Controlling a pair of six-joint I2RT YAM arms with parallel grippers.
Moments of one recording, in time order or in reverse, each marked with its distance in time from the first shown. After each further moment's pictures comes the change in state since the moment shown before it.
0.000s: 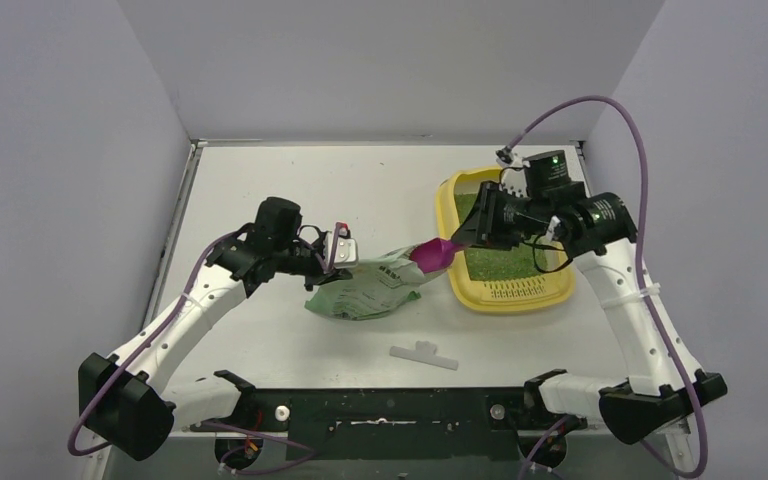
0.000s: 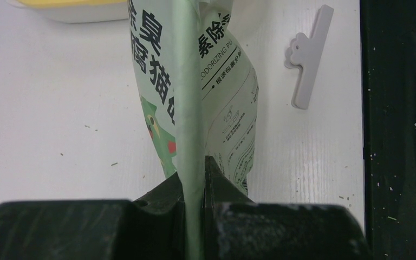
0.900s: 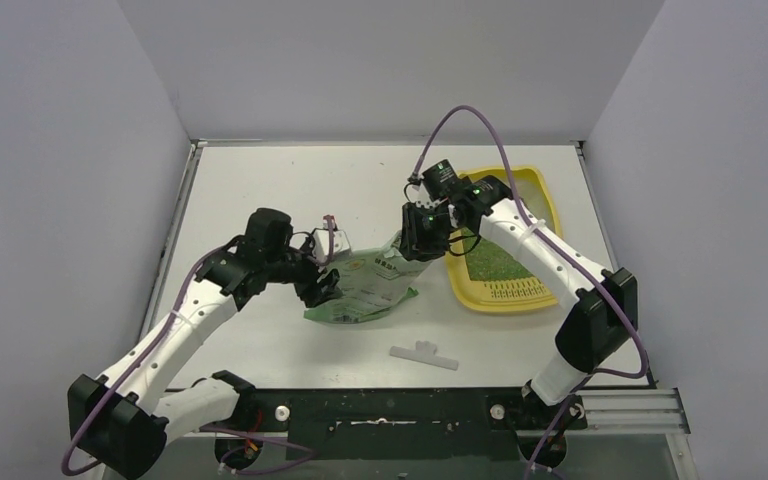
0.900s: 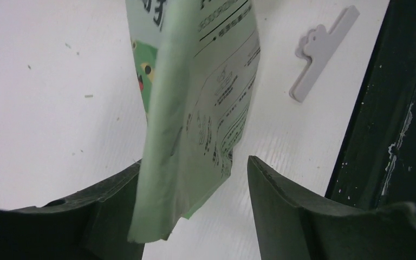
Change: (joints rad) left arm 0.005 -0.098 -0.065 -0.010 -0.158 -0.262; right arm 0.252 0.417 -0.028 0.171 0.087 0.001
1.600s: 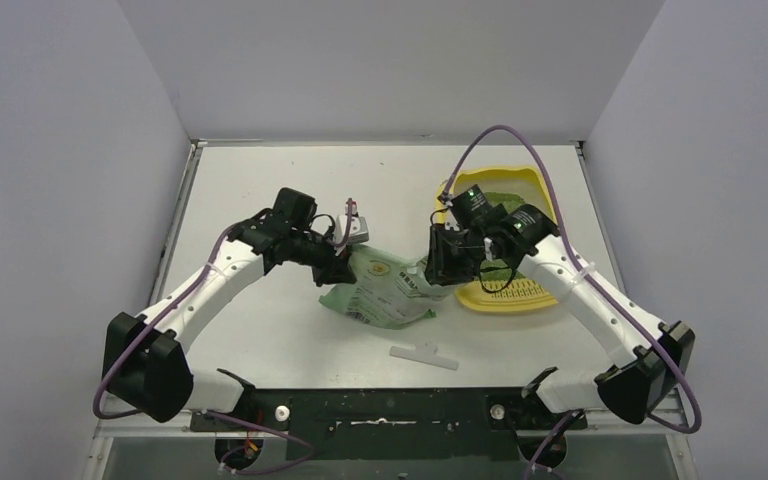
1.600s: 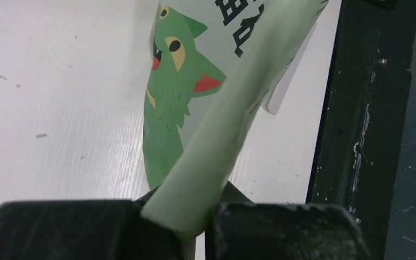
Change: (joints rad) left arm 0.022 0.280 0.141 -0.058 0.147 -0.001; right arm 0.046 -0.245 -0.143 -0.100 0.116 0.055
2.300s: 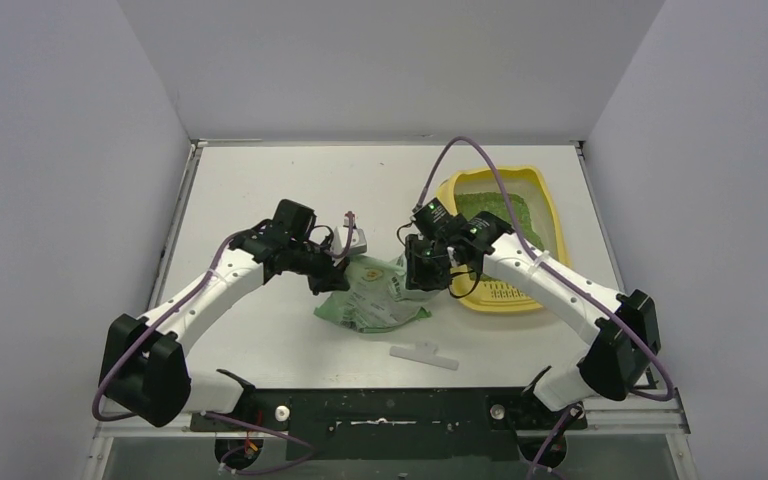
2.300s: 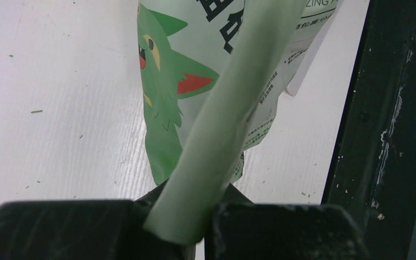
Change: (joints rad) left arm -0.016 -0.018 -0.089 0.045 -0.052 0.052; right arm 0.110 0.094 -0.082 0.135 0.078 0.150
